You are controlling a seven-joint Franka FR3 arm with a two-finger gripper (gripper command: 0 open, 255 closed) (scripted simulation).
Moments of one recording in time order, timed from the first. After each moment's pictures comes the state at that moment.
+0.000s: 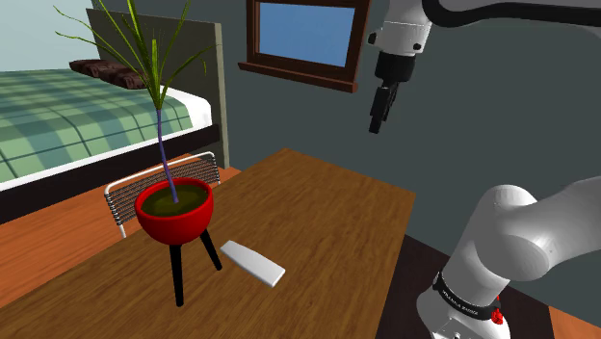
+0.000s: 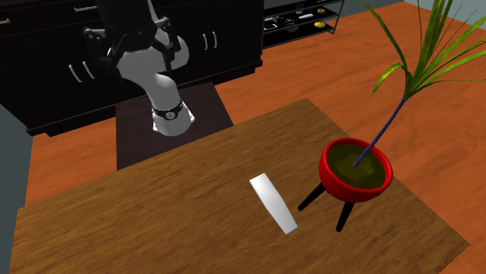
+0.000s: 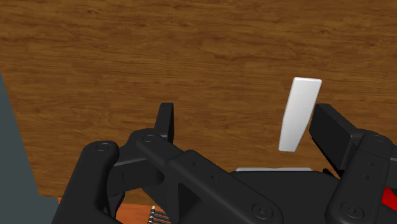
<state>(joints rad) 0.00 -0.76 0.03 -2.29 -0.04 1.55 -0.15</state>
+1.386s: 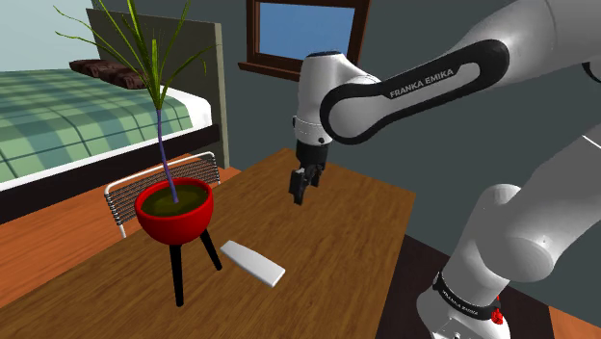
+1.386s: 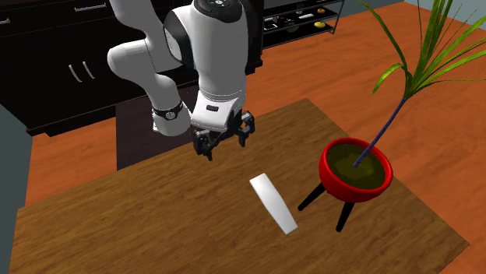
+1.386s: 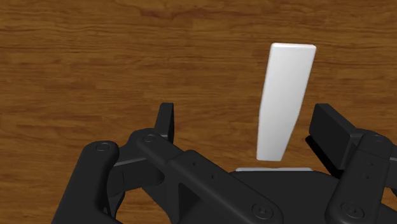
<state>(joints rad) 0.06 -0.34 0.24 -2.45 0.05 2.12 0.11</state>
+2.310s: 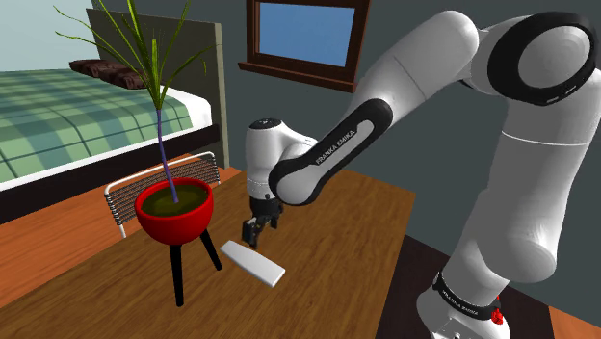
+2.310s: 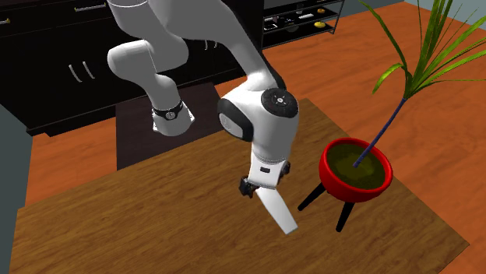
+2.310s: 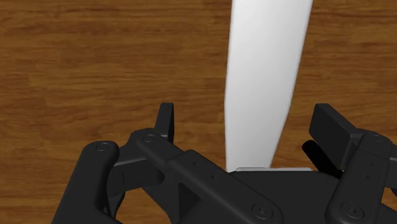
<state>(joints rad) 0.09 0.18 0.32 -2.28 -0.11 2.44 0.36</state>
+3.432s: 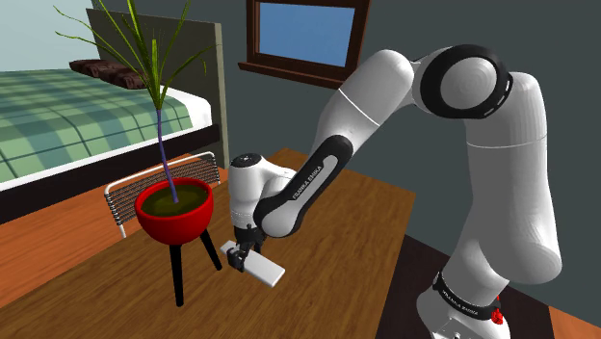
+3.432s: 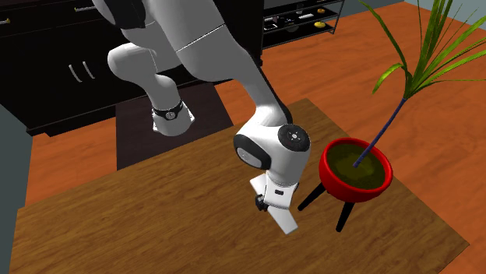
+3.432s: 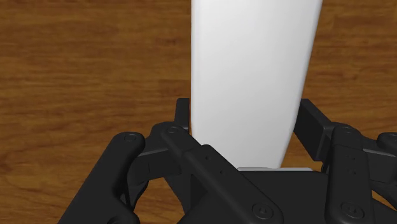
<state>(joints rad) 0.17 0.46 0.27 -2.15 -0.23 2.57 0.49</state>
